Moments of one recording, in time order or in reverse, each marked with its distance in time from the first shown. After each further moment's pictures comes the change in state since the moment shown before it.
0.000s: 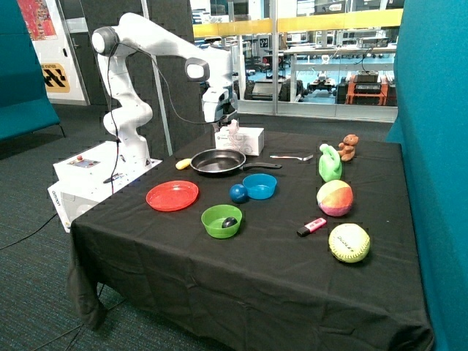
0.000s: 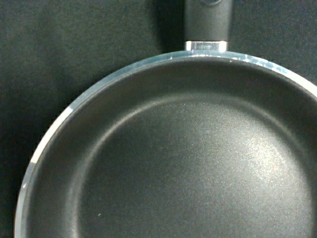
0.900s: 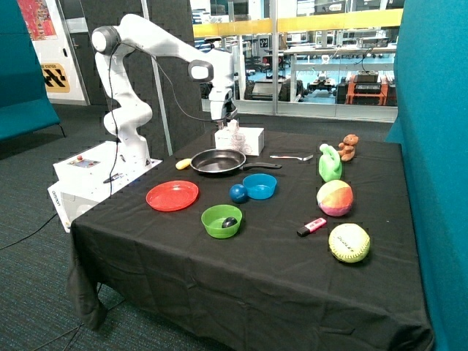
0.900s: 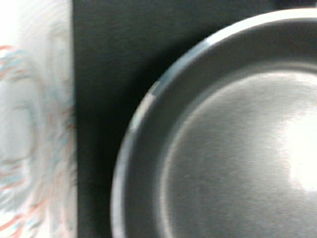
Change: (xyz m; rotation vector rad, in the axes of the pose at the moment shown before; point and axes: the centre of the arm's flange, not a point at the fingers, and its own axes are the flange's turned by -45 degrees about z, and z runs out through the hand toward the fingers) arm -0.030 -0.075 0.015 -0.008 0.003 -0.181
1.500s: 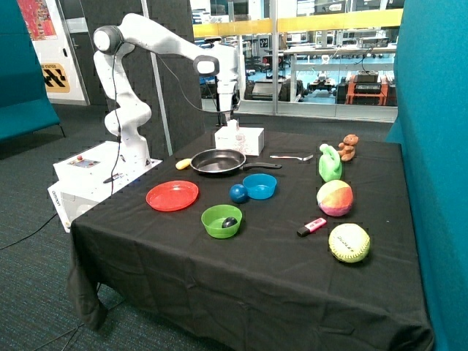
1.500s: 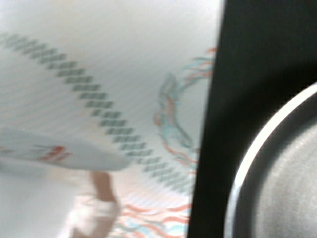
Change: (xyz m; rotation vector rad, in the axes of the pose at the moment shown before) arm 0.000 -0.070 -0.017 0.006 0.022 -0.176
